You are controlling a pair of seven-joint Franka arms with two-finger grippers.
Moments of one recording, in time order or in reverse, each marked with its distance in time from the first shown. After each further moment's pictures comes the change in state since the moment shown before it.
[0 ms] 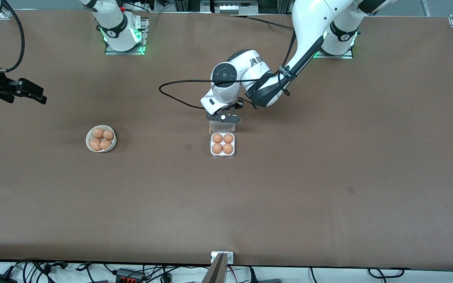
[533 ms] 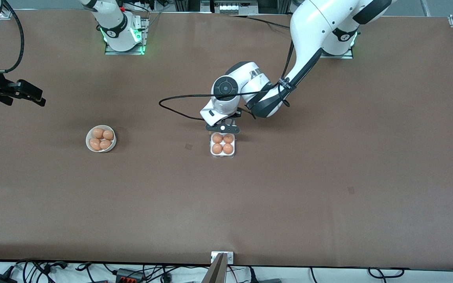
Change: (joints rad) left arm 0.000 0.096 0.010 0.128 0.000 0.004 0.000; right arm 0.002 0.000 0.000 0.001 0.000 0.028 0.000
